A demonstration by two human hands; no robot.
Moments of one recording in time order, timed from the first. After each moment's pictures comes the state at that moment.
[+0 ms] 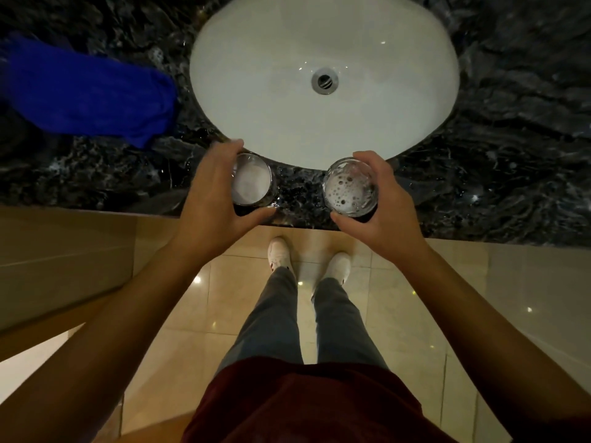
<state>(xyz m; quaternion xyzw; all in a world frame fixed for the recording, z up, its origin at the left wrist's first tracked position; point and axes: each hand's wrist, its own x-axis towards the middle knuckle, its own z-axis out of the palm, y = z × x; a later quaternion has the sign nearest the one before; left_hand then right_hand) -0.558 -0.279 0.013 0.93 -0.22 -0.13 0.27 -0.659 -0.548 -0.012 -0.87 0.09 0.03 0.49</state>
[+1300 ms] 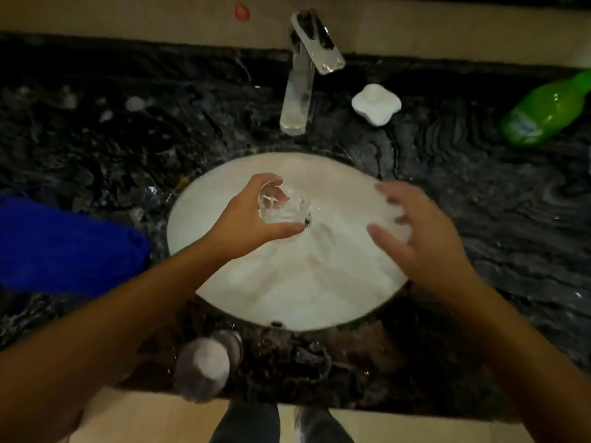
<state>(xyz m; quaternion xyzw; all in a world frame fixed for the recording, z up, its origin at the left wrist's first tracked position) -0.370 -0.430 0.010 0.84 -0.15 -0.23 0.47 -0.501 -0.695 0.031 -0.93 0.06 -0.04 0.35</state>
